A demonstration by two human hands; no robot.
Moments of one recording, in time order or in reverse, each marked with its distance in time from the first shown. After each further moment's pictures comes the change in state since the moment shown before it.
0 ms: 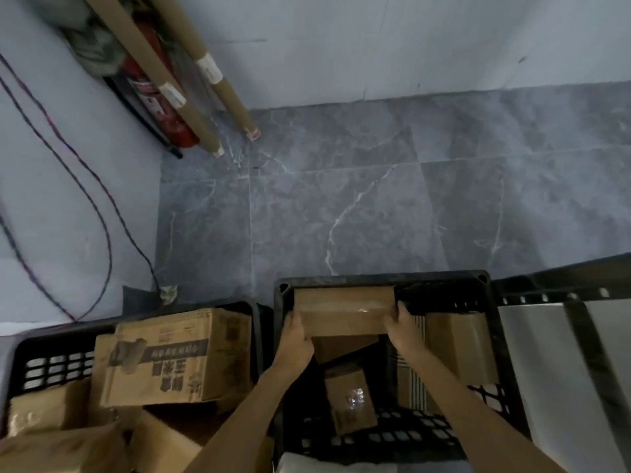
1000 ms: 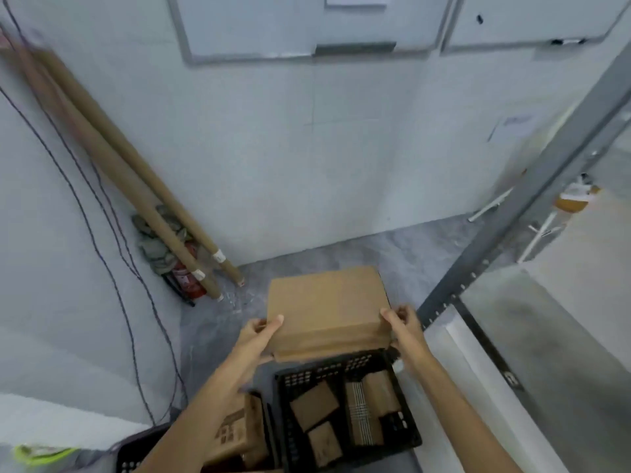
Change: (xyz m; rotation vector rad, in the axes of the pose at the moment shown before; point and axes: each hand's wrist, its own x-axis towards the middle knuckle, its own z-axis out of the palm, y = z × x) left_hand -0.402 0.318 -0.270 -0.568 -0.031 0.106; right_hand -0.459 -0.214 -0.264 0.605 0.217 -0.357
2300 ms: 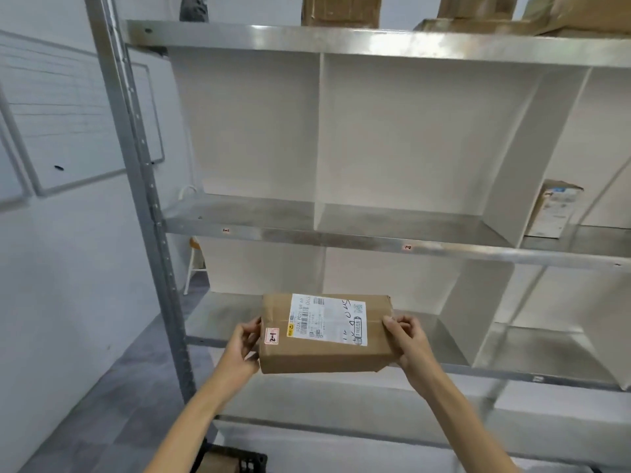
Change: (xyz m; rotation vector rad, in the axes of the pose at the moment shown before) left_hand -0.286 -0.004 0.195 0.483 -1.248 0.666; right_hand -0.468 0.042 -0.180 0.578 1.067 -0.351
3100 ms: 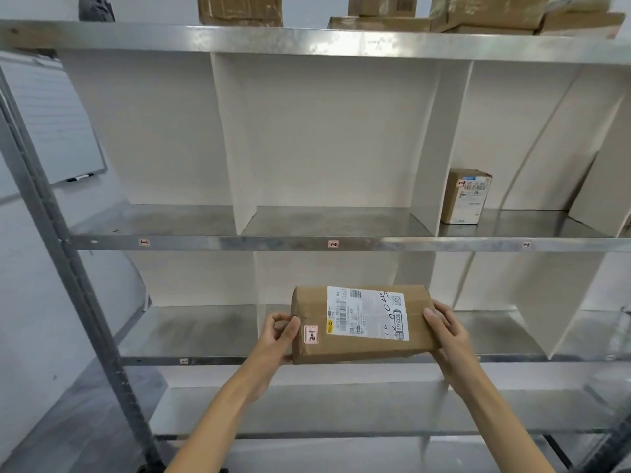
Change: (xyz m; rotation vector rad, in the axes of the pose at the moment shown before) left_hand 0.012 0.045 0.183 -0.190 -0.271 -0.085; right_hand -0.002 -0.051 -0.184 0.063 0.100 -0.159
